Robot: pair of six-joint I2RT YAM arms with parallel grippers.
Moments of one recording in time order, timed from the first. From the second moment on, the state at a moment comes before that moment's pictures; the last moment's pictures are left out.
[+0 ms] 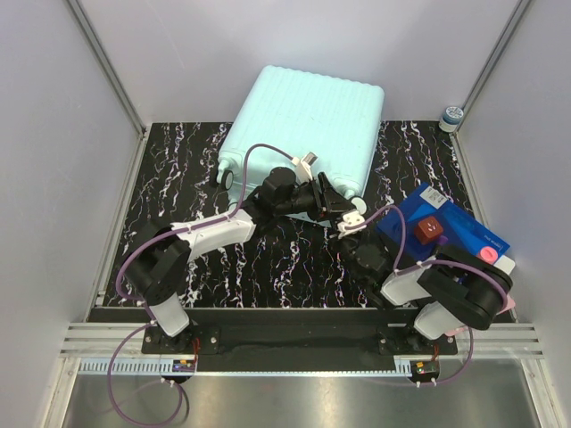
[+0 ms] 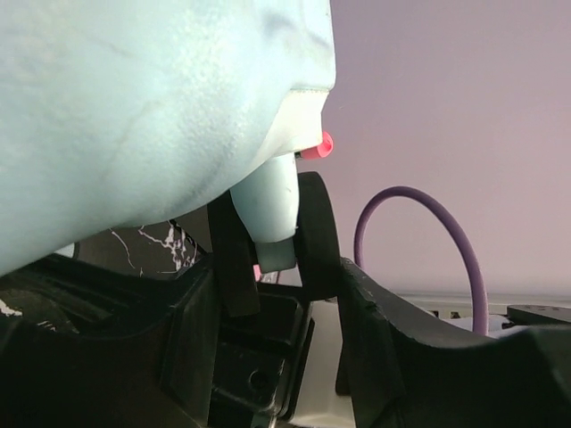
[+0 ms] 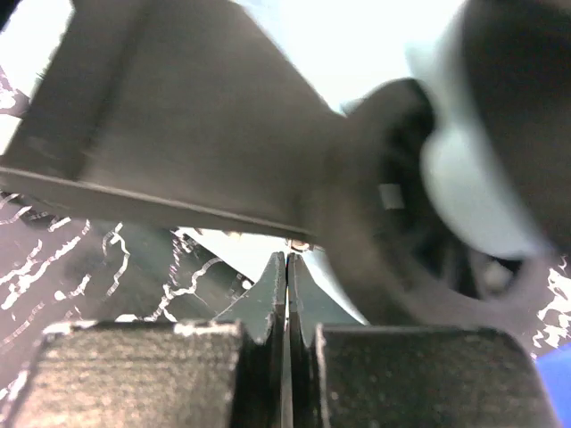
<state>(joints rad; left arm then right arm) -0.78 1.70 1.10 0.40 0.48 -1.16 0.85 1.47 0.22 1.28 0.49 -0.06</state>
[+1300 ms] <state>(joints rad) -0.74 1.58 0.98 0.44 0.41 -1.11 1.02 0.91 0.31 0.54 0.37 0.18</state>
